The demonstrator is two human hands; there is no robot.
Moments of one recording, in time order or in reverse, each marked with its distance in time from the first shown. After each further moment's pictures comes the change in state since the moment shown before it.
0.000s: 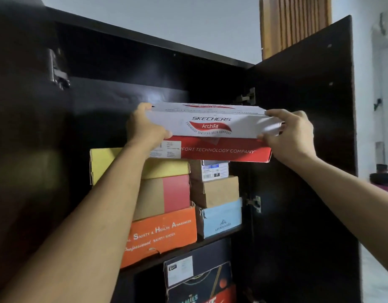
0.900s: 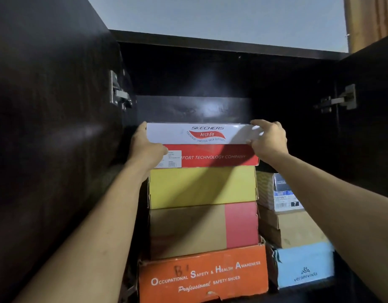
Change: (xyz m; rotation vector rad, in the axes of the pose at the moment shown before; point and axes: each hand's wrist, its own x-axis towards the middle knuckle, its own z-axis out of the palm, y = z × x) left_hand 0.080 -0.073 -0.079 0.014 0.108 -0.065; right_hand 0.079 -0.060 0.229 0.206 -0.249 -0.012
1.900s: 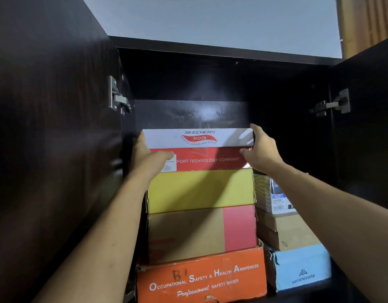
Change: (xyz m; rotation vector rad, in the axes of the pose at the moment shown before) left_hand -0.008 -0.009 0.004 -0.027 0.009 -0.058; right_hand -0.007 0.003 0.007 -0.002 -0.111 -0.050
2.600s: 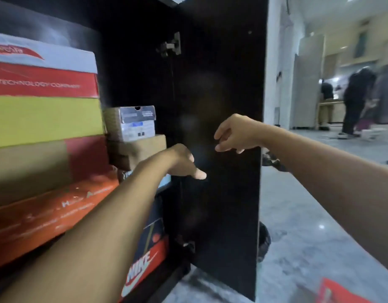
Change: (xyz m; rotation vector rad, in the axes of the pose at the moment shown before) left_hand -0.263 0.039 0.217 0.575 -1.313 0.181; right_hand -0.212 0.076 -0.254 -0.613 -0.434 0.426
